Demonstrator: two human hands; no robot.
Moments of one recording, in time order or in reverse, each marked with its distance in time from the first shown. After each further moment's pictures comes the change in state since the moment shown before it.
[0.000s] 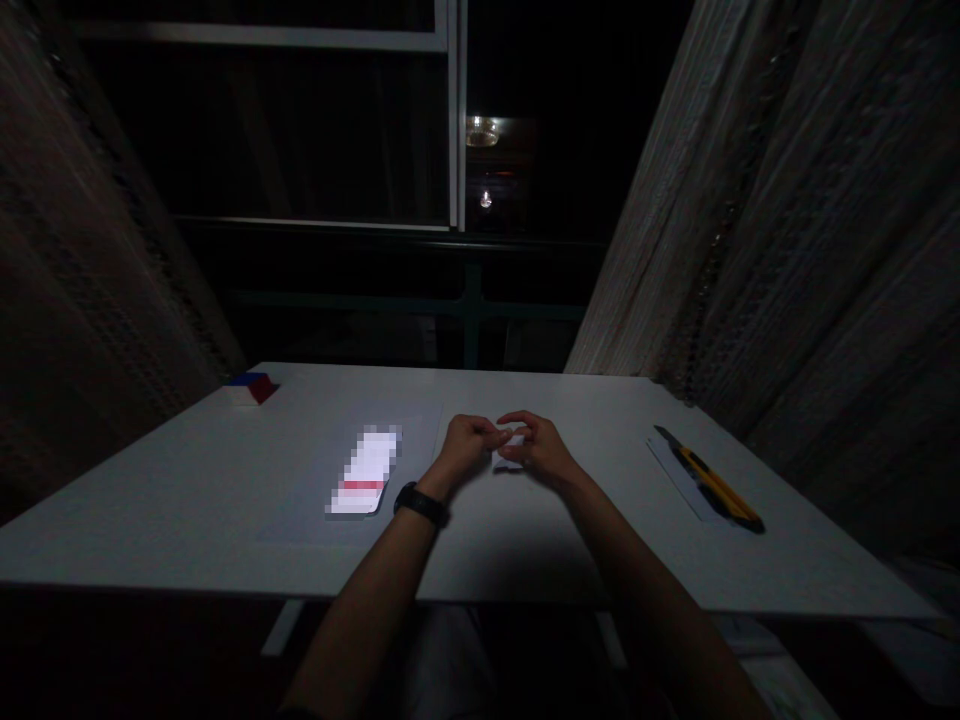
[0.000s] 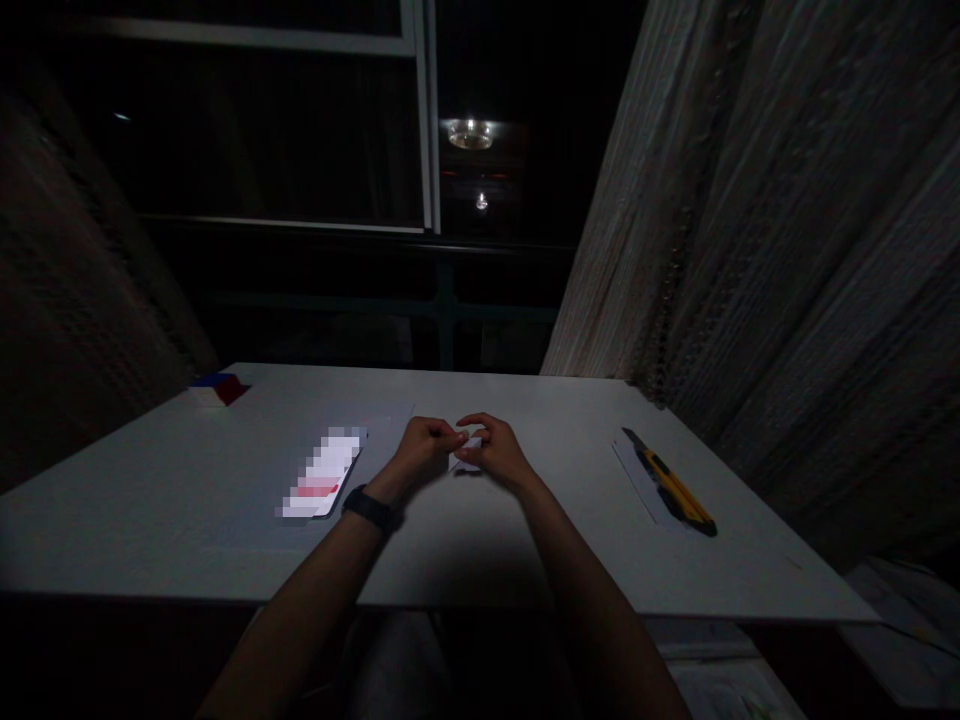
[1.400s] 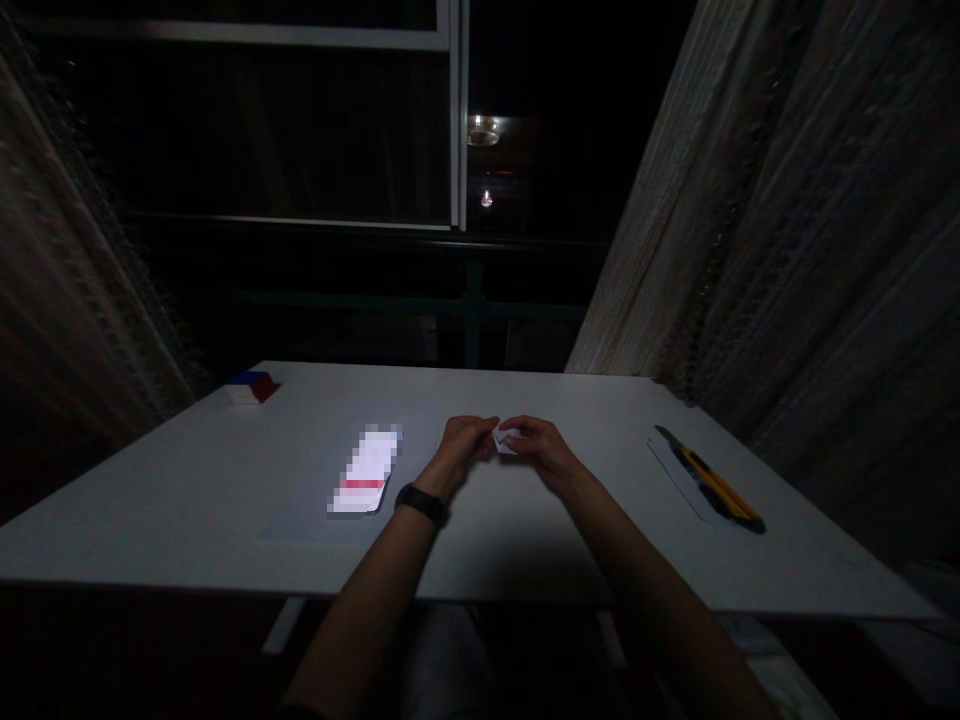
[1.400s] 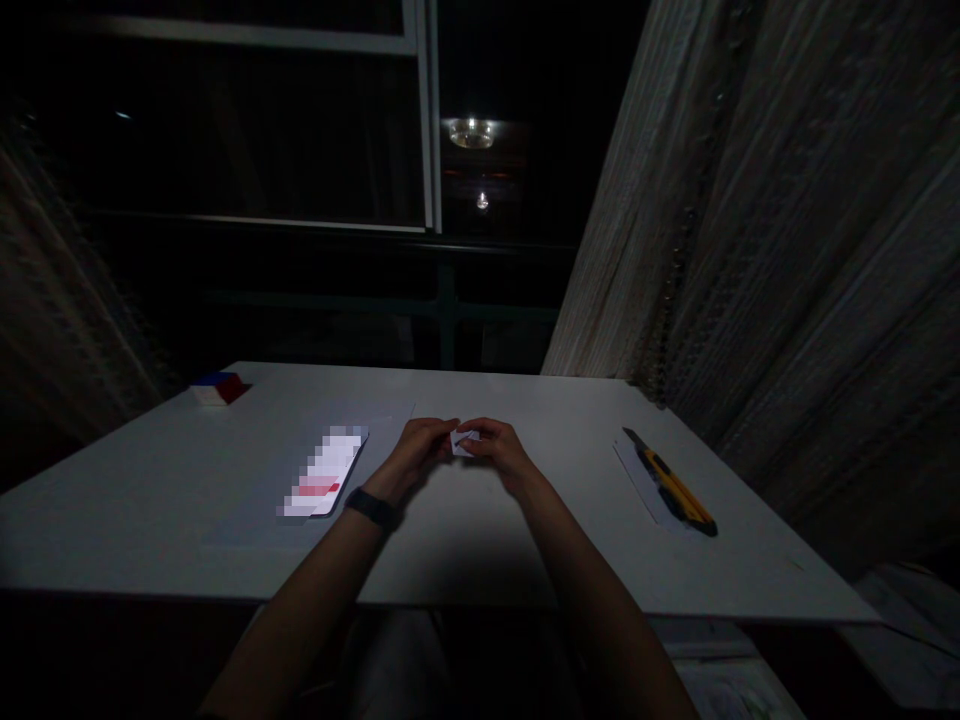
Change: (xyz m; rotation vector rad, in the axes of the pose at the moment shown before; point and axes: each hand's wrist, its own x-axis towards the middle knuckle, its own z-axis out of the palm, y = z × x) left_hand -0.002 0.005 0.001 -0.258 0.059 -0.261; right_hand -0.001 0.004 -0.001 0.273 0.016 0.098
